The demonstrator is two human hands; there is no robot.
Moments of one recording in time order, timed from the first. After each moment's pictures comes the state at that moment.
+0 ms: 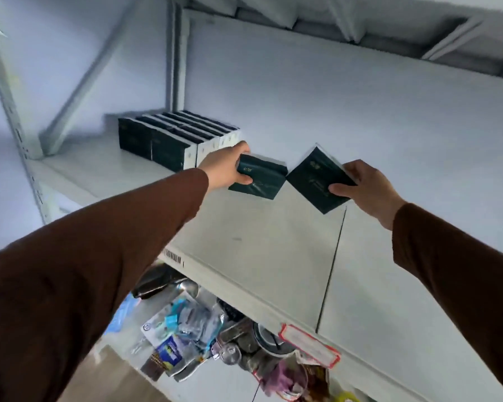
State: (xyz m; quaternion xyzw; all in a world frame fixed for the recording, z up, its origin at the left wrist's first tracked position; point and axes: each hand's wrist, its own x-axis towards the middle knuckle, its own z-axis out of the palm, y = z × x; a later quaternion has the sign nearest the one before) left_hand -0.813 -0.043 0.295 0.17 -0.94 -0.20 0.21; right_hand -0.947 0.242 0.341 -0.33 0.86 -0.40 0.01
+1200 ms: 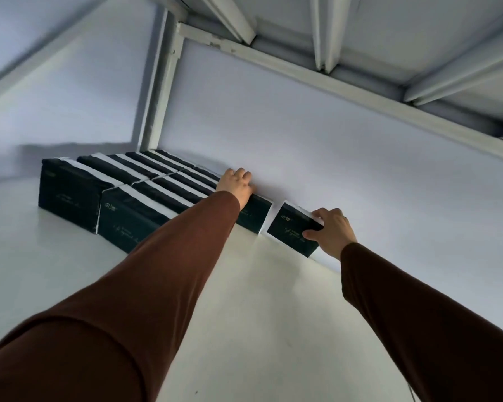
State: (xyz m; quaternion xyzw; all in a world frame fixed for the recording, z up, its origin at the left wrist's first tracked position) left_hand -1.062 -0.258 0.282 0.17 -0.94 0.23 0.21; right_hand -1.131 -0.010 0.307 -0.31 0.93 -0.17 -0.12
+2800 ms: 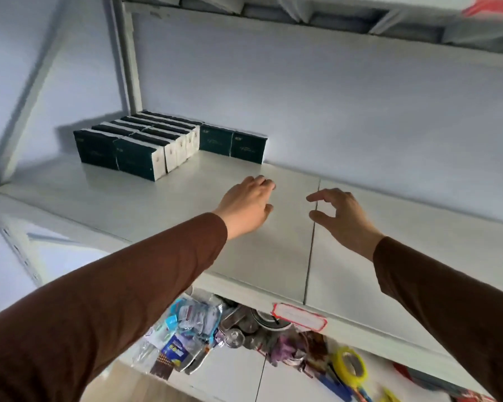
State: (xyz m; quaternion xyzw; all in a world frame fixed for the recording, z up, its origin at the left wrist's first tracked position) left_hand -0.824 0.037 0.278 0.04 -0.98 -0.06 0.21; right_hand -0.928 0.245 0.288 -0.40 0.87 -0.27 -0.08
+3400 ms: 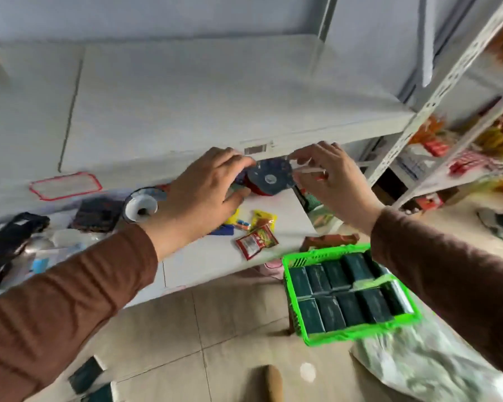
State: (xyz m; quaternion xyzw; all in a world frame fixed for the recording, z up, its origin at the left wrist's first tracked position) left_hand -0.731 0.381 0.206 -0.30 -0.92 -0.18 0.20; right_hand -0.745 0.638 0.211 -0.21 0.92 -0.27 -0.17
